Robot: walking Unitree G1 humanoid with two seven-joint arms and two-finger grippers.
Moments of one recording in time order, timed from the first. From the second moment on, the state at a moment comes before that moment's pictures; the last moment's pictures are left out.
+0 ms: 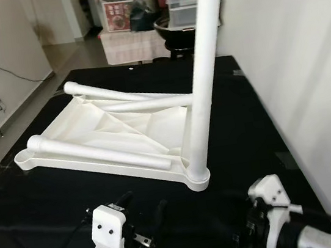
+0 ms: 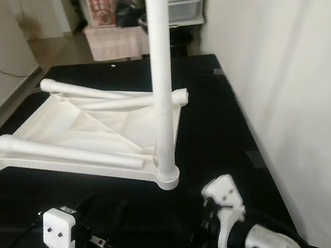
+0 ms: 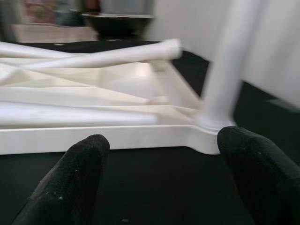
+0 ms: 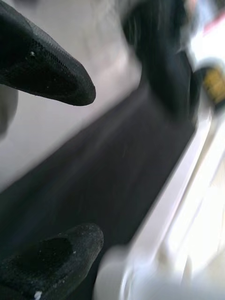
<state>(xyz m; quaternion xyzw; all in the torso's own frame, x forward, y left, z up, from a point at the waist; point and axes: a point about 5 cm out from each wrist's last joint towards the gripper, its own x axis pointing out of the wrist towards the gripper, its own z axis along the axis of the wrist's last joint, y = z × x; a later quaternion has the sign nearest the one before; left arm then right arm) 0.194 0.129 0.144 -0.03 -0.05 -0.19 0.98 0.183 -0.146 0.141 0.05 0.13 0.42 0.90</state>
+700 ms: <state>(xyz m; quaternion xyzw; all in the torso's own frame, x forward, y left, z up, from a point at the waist) 0.210 0.148 0.132 0.03 -0.02 -0.05 1.00 0.252 -0.143 0.139 0.06 0.07 0.28 0.96</state>
